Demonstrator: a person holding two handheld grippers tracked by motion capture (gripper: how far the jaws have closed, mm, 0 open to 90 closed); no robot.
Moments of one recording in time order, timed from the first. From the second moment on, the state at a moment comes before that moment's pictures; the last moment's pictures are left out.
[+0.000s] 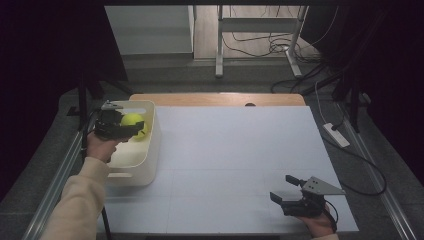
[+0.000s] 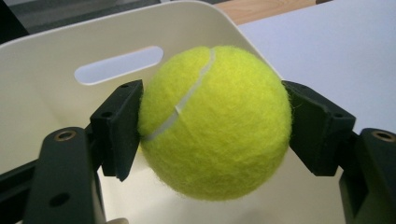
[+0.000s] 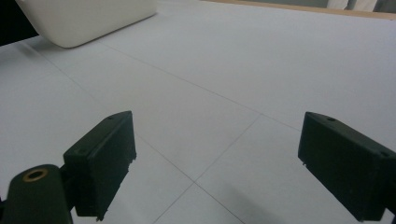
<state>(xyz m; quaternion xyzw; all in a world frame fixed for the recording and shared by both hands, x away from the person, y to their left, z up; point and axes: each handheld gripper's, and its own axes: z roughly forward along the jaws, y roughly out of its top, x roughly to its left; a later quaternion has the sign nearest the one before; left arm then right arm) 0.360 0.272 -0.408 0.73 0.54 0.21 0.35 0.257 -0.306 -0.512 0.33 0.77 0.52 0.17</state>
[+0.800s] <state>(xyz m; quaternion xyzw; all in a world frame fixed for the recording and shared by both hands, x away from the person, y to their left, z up) 0.349 0.271 -0.392 0.72 0.53 0.23 0.39 0.257 -0.306 -0.512 0.33 0.77 0.52 0.17</state>
